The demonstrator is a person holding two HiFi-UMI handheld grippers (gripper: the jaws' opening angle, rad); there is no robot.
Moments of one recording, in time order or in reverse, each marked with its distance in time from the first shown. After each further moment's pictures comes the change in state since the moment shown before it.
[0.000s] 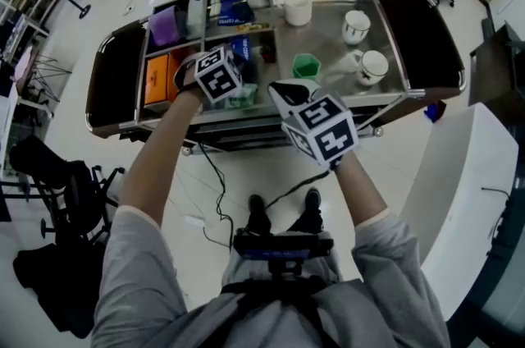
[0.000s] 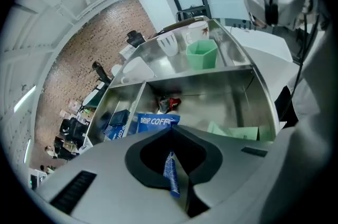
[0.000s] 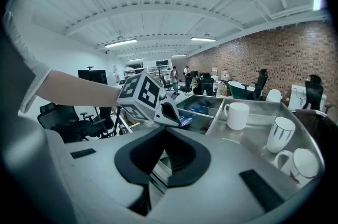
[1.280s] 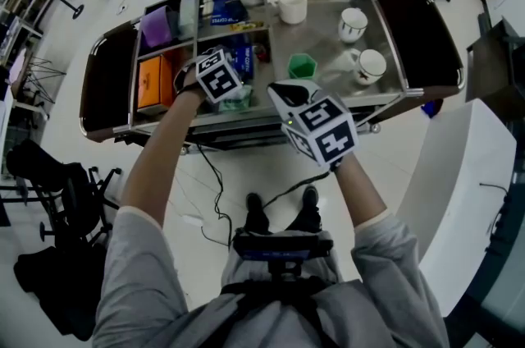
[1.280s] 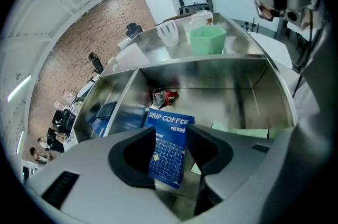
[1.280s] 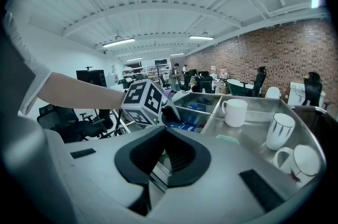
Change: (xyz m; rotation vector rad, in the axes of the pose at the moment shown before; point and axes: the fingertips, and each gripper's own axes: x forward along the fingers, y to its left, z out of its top) left arm 0.035 -0.010 -0.013 -0.052 0.047 -0.065; right arm 0.004 -0.012 -0.007 0.019 0.017 -0.007
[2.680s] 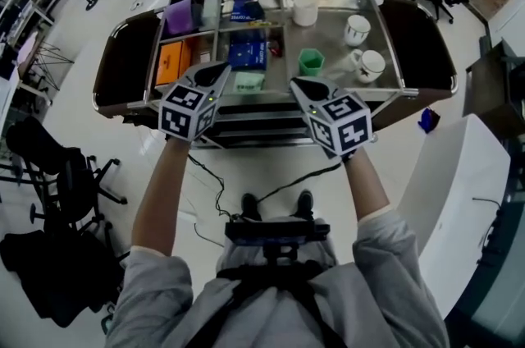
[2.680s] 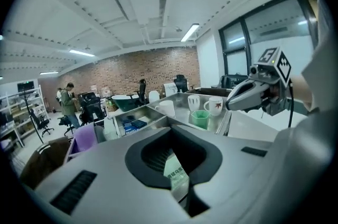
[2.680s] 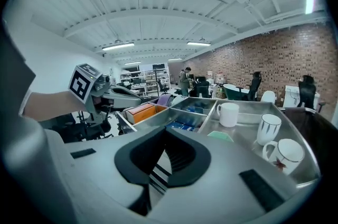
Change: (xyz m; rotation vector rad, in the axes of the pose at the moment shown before) left arm -0.190 -0.034 -0.006 -0.578 -0.626 0.246; right arm -0.042 0.015 -0.004 -0.003 -0.059 -0.036
